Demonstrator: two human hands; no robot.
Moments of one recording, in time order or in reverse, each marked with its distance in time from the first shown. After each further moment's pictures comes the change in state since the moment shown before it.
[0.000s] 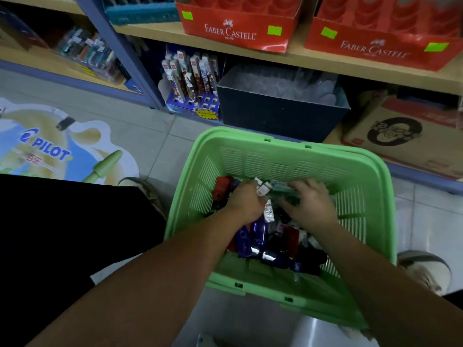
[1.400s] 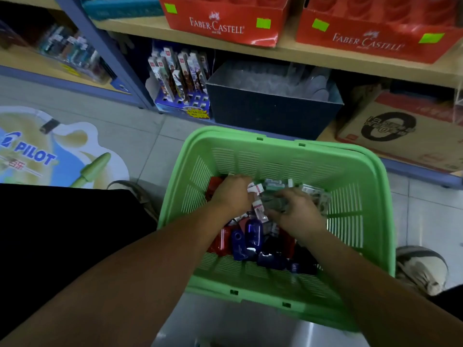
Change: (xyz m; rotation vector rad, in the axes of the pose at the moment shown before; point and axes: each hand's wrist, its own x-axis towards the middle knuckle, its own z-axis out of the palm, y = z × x) left_hand 0.017 -0.005 -0.020 0.282 -0.059 0.112; right_hand -0.015 -0.015 0.009 0.191 -0.143 0.054
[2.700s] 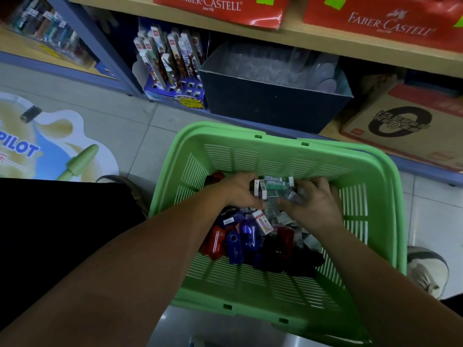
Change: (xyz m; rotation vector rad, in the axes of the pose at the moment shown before) left_hand 0.040 0.002 0.000 -0.161 -0.420 -0.117; right_hand 0.018 0.019 -0.022 -0.089 0.093 0.180
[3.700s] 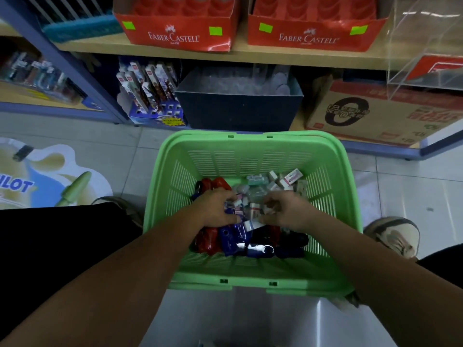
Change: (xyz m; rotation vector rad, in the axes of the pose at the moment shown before) left_hand -0.058 -0.028 0.020 0.266 0.110 0.146; right_hand -0.050 -0.006 -0.021 0.156 -0.438 -0.122
